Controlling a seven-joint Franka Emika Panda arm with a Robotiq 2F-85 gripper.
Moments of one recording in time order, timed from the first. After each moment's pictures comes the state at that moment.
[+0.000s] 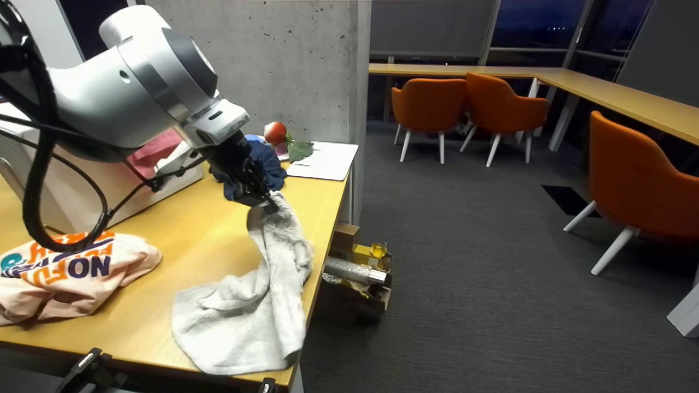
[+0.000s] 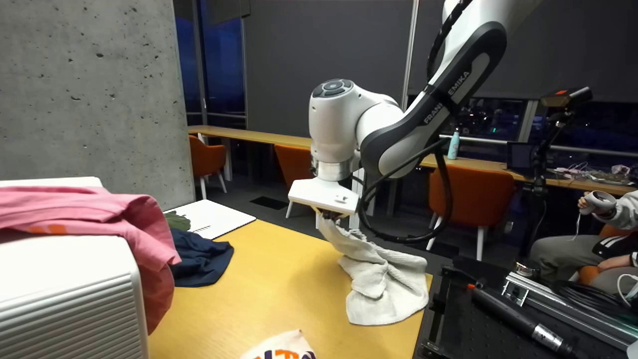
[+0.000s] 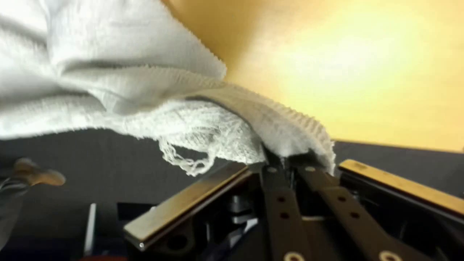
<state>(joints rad) 0.09 0.45 -0.02 -2.02 -0.73 2.53 1.97</state>
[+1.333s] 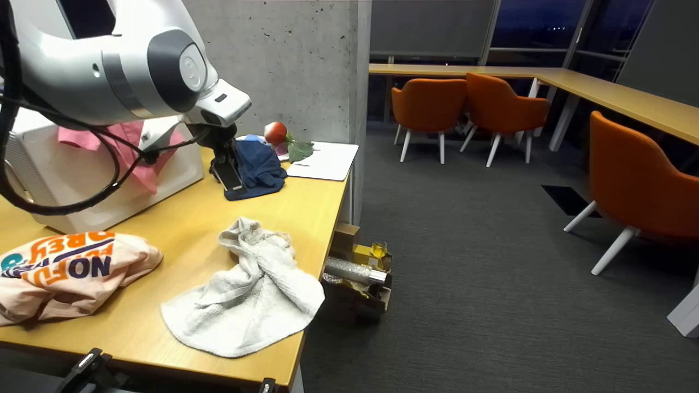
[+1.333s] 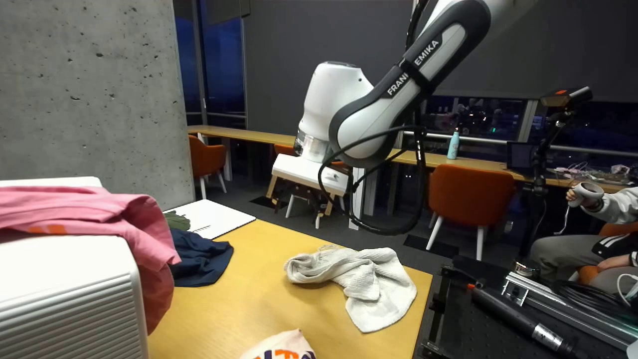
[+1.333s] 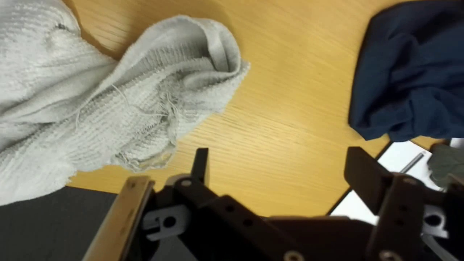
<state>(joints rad) 0.15 0.46 -0.05 -1.99 -0.18 2.77 1.33</state>
